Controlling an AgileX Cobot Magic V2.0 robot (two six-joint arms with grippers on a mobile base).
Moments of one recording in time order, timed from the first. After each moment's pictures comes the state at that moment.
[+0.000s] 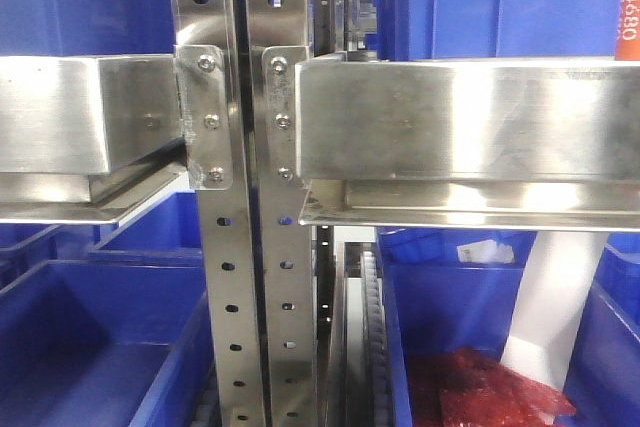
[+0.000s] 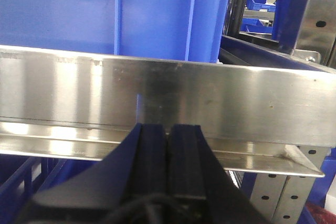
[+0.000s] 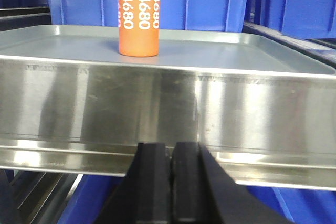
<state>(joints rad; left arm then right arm) -0.09 -0.01 0.03 0.00 0.05 -0.08 -0.06 -0.01 0.03 0.05 0.13 -0.03</state>
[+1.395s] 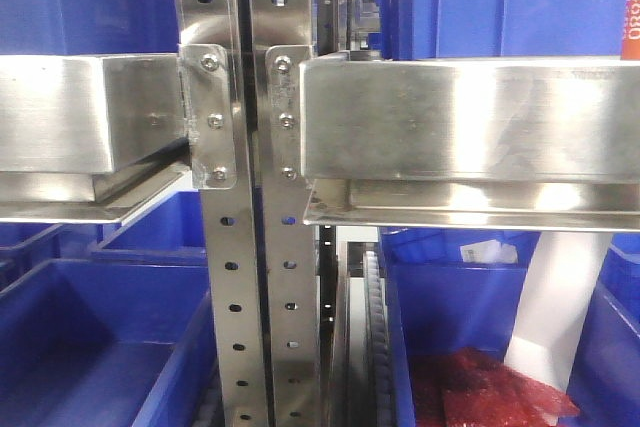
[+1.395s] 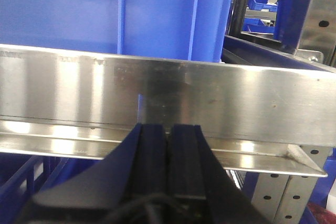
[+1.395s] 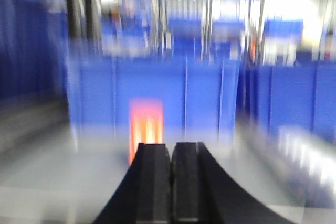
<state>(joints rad) -0.09 -0.01 0.03 0.00 0.05 -0.08 -0.06 0.02 -0.34 0.05 0.20 -0.02</state>
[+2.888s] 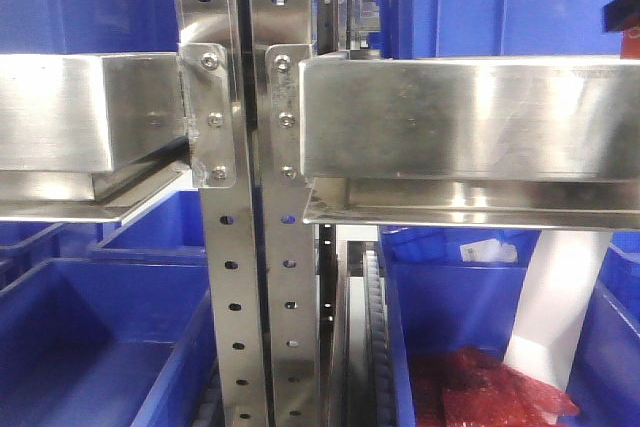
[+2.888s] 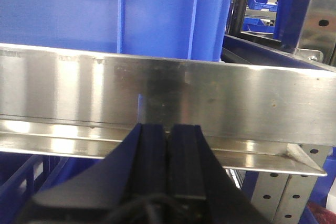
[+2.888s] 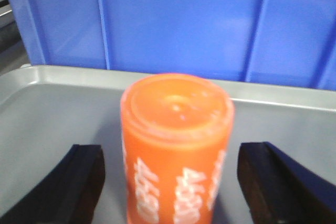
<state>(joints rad) -0.09 -0.01 0.03 0.00 0.05 -0.08 0.03 1.33 -0.62 0.05 -0.34 -0.01</state>
